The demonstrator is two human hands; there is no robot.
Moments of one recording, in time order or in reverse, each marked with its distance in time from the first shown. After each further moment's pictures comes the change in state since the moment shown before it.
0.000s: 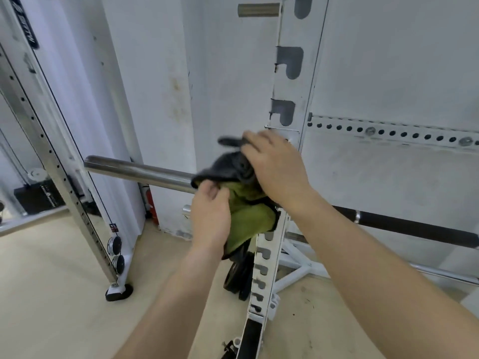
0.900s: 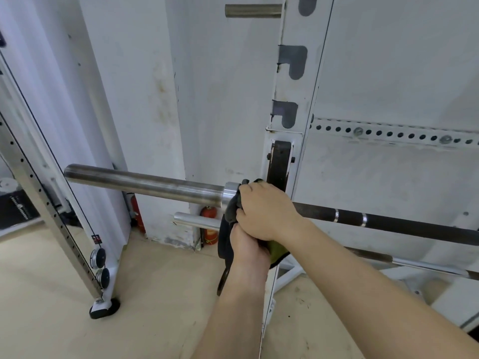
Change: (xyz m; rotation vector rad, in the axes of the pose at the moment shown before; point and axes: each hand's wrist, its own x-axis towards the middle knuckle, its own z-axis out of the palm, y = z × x) left_hand 0.014 -0.076 0.057 -1.055 -0.107 -0.673; right_hand -0.022 -0.043 0.013 0.161 -0.576 0.165
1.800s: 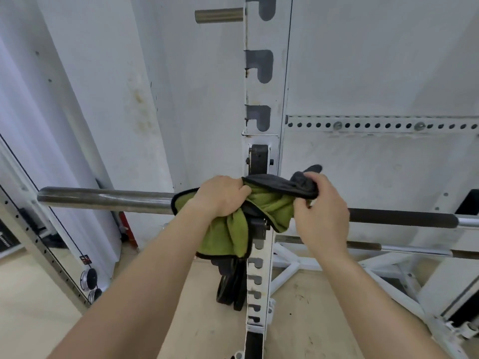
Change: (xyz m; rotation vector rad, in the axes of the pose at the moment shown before) left_hand 0.046 0.081 0.077 2.640 -0.436 0.583; right_hand -0.071 0.059 -0.005 0.601 0.619 0.682
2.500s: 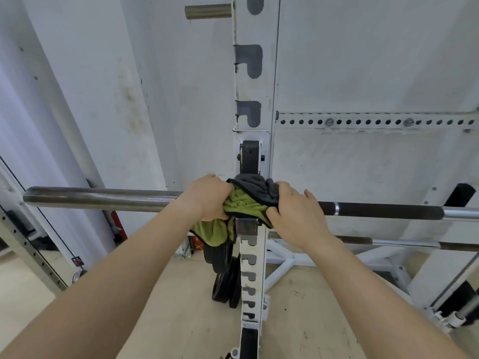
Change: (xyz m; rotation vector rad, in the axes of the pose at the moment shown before) left_hand -0.004 -0.018 0.007 0.326 0.020 0.255; right_hand 0.011 0.019 0.020 -0.467 -0.465 -0.214
